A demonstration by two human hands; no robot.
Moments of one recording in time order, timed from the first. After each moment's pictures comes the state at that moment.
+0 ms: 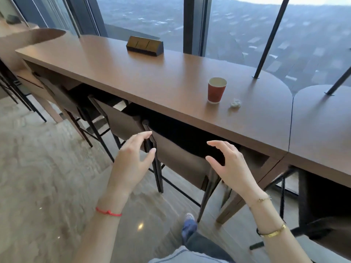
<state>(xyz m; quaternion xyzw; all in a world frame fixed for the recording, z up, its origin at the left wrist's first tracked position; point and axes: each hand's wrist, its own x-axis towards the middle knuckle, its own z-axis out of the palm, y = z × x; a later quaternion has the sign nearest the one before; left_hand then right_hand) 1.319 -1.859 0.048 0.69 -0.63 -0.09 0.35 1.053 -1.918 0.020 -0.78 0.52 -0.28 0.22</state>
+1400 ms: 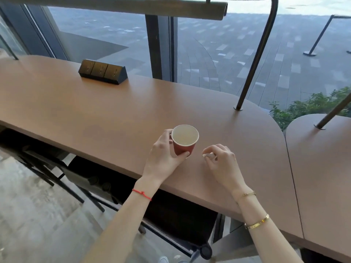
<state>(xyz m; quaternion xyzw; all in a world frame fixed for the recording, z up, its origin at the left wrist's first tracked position) 1.237 -2.172 0.039 0.60 -0.66 -0.22 0.39 1.040 -2.172 0.015 -0.71 0.60 -0.33 0.17</state>
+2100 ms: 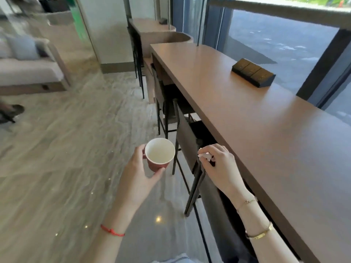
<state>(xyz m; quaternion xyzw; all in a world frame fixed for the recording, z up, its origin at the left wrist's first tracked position) 1.358 -1.872 0.025 0.84 -0.31 0.03 0.45 1.234 -2.077 0.040 -0.91 0.20 -0.24 0.28</state>
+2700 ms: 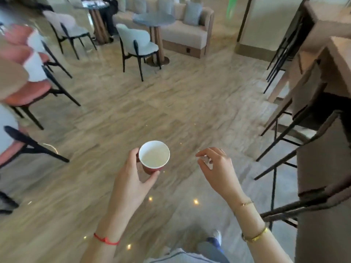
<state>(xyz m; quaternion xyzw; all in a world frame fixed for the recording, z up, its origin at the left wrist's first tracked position) 1.244 -1.495 0.004 0.90 0.06 0.19 0.38 1.310 -1.729 0.011 -0.92 -0.14 -0.08 0.35</state>
